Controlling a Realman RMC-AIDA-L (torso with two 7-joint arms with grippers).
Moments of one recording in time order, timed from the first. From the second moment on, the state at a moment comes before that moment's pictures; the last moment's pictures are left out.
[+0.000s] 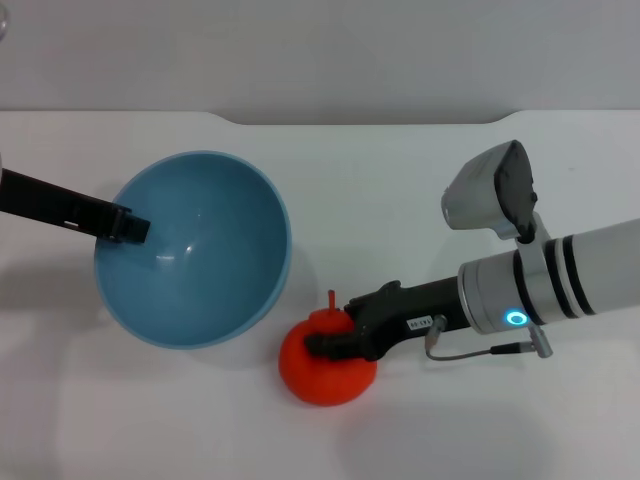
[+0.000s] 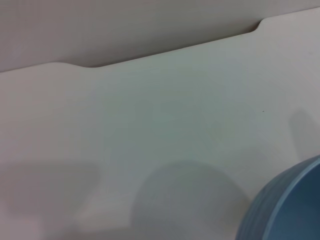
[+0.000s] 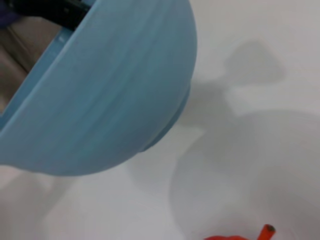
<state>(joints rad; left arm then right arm) -0.44 -2.05 1.12 1.59 2.44 1.67 -2.70 0.69 2.08 -1.57 -0.51 -1.63 -1.07 1.80</state>
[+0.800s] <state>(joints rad) -0.50 -2.06 1.20 1.49 2.49 1.63 -2.70 0.35 2.04 -1.18 -0.92 -1.67 -1.46 1.80</state>
